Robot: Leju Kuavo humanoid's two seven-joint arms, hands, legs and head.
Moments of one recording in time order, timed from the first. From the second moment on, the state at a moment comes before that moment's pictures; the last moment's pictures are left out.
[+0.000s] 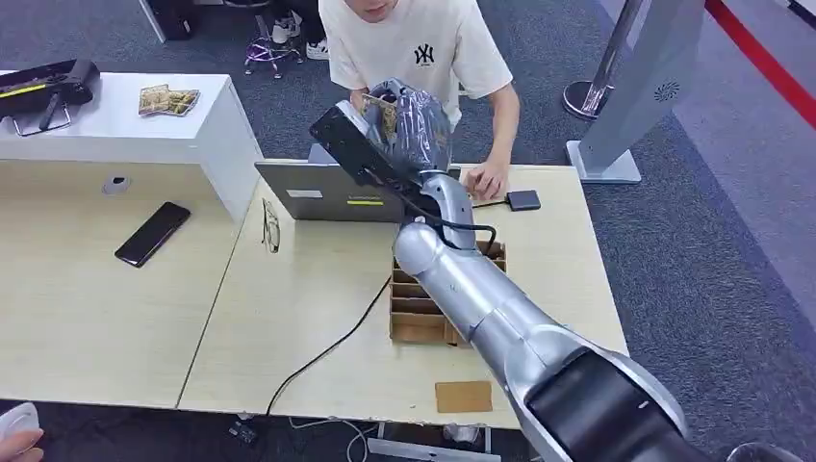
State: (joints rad) left arm -0.11 -0.26 0.56 -0.20 -1.50 0.13 0.31; right arm -1.02 0.34 0.48 -0.52 0.57 -0.61 -0.15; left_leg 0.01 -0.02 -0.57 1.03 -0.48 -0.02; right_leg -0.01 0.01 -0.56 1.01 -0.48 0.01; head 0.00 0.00
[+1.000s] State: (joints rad) left arm -0.13 -0.26 0.44 -0.20 -1.50 0.06 0.32; right arm -1.06 0.32 0.48 -0.37 1.12 -0.67 0.12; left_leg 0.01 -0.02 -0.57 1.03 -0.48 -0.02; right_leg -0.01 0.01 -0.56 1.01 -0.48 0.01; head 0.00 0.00
